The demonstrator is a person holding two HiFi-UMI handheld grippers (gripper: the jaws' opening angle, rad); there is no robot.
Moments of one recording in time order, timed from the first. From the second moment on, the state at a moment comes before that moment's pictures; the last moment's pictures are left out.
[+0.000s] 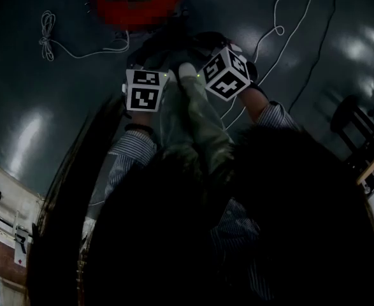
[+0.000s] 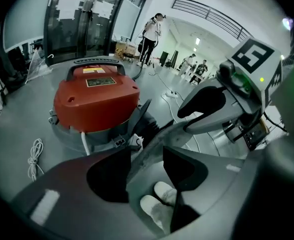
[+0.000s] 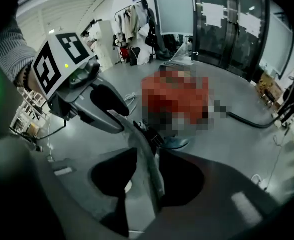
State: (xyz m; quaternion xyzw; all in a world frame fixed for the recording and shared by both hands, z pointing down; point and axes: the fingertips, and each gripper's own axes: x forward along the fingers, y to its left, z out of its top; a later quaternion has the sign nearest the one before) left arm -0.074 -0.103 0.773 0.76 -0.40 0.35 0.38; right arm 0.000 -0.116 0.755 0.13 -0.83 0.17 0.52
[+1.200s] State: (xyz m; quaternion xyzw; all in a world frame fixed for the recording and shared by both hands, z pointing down) left arm -0.067 -0.081 0.796 0.76 -0.33 0.39 0.39; right arm 0.014 -0.104 0.770 0.13 -0.81 0.21 0.53
